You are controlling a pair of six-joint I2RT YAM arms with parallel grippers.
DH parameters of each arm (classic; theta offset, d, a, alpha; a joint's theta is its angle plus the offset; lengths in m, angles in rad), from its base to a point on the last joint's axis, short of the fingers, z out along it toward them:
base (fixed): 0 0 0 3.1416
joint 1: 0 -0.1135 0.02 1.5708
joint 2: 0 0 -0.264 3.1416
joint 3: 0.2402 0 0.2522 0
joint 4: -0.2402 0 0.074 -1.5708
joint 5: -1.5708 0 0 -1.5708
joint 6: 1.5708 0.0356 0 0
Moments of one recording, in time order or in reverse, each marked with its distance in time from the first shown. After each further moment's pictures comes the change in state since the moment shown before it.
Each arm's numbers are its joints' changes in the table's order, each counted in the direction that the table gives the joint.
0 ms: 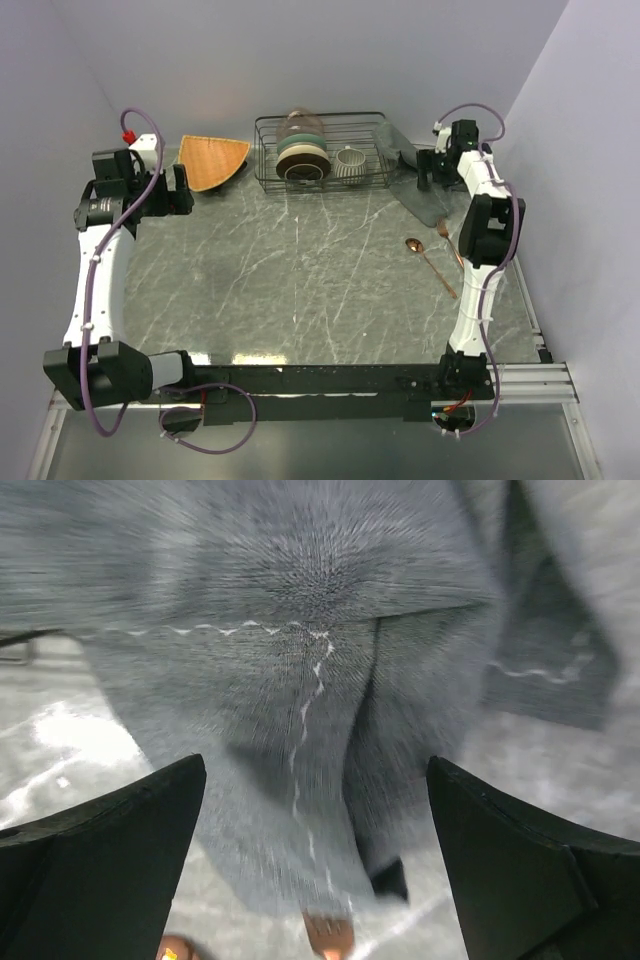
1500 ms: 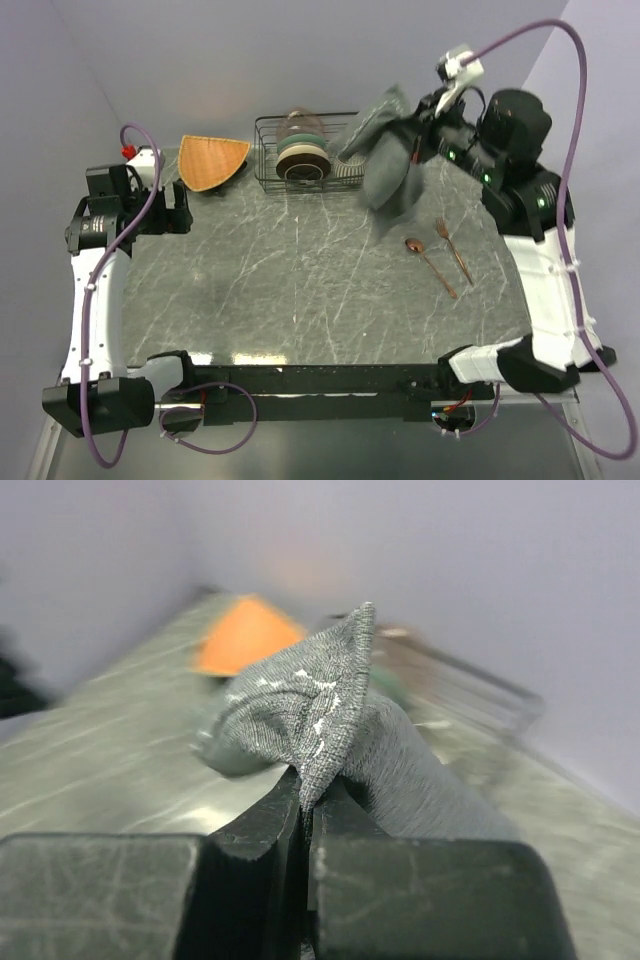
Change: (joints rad) left arm 0.002 -0.113 -0.023 -0.149 0.008 0.034; right arm -0.490 -0.943 -0.019 -0.034 0.079 0.166
